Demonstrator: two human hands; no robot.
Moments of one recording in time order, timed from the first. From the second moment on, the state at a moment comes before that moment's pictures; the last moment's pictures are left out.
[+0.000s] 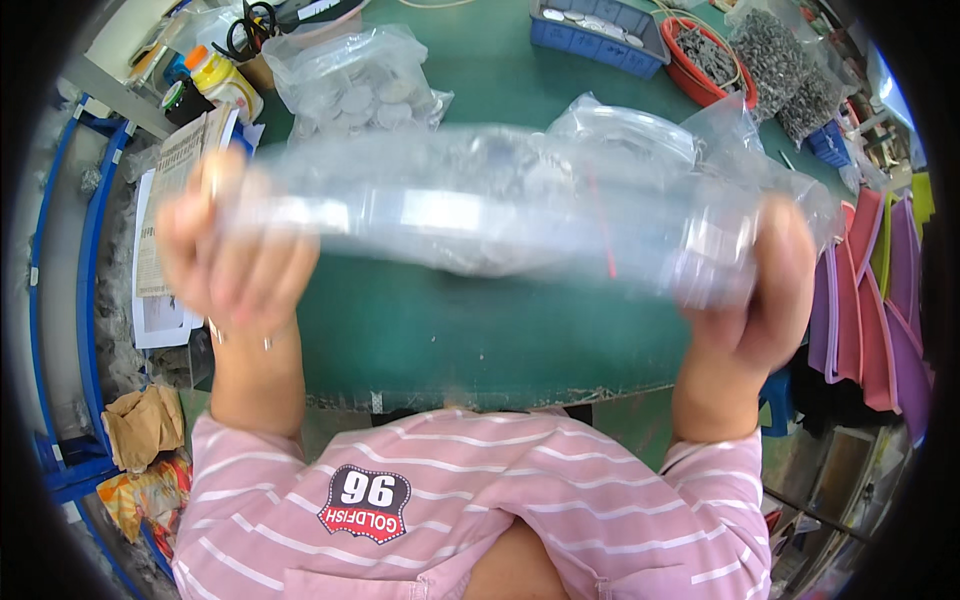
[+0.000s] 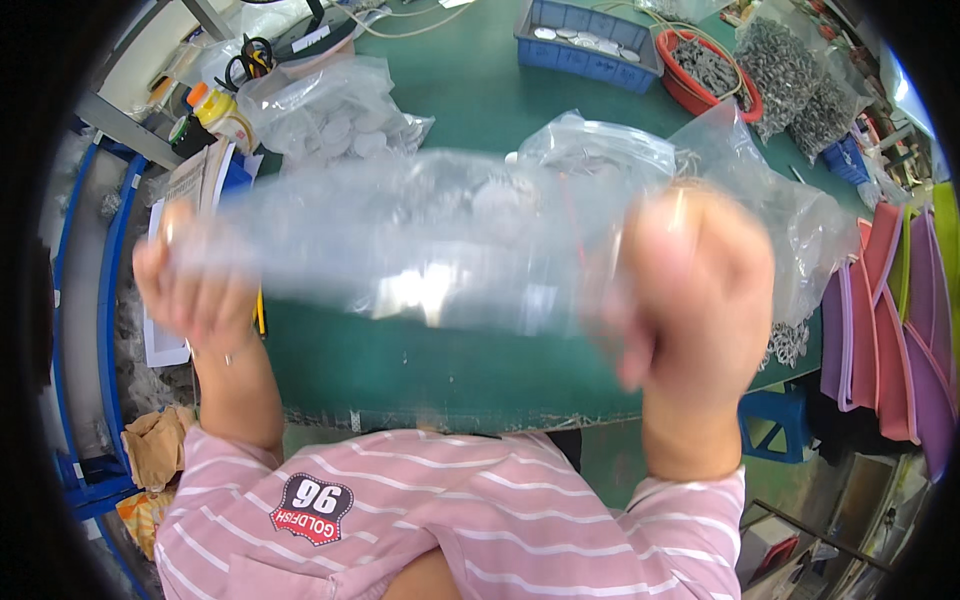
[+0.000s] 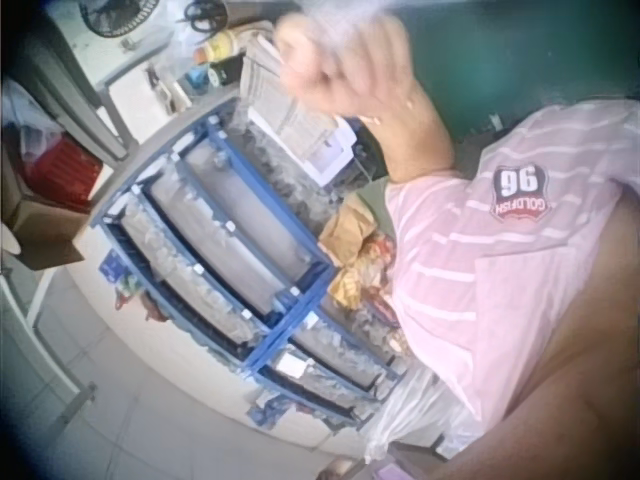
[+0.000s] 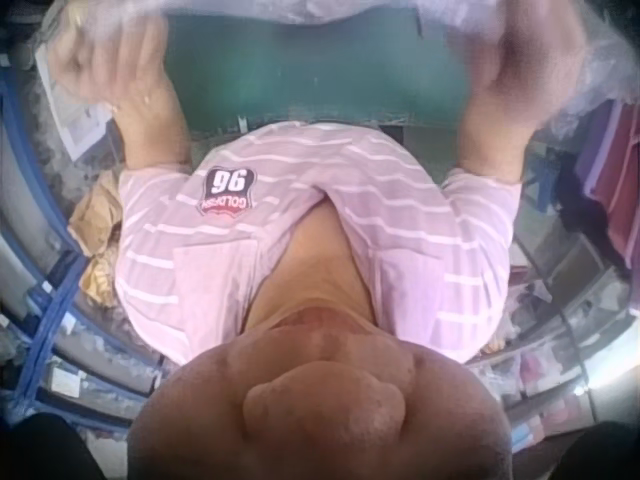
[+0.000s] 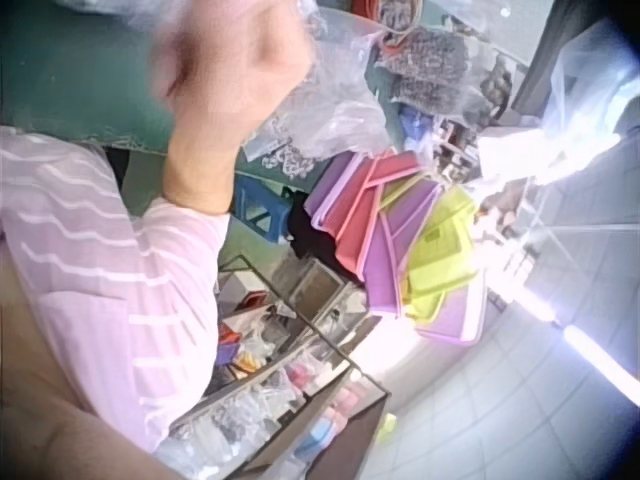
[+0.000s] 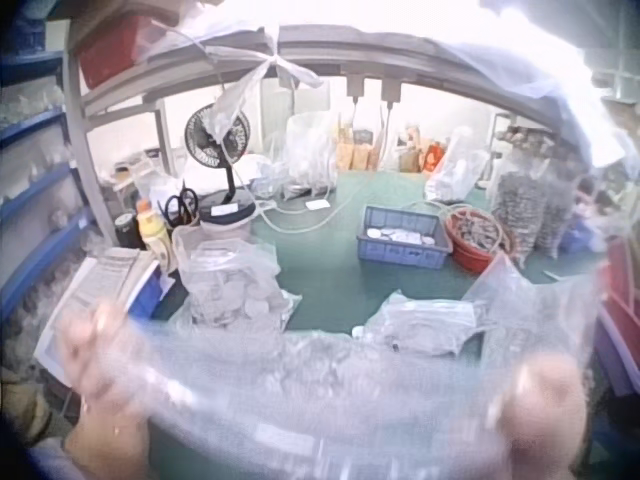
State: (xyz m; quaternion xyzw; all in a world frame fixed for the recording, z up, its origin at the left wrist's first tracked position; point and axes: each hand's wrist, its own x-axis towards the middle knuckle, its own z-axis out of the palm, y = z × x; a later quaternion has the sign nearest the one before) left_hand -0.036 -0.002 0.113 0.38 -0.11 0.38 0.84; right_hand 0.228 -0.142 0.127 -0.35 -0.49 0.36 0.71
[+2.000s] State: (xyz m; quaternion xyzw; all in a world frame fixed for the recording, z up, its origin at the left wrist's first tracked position) left_hand -0.049 -0.087 -0.039 0.85 0.39 0.26 0.22; right_hand 0.336 -0.086 0.107 -0.61 -0.56 -0.41 0.38
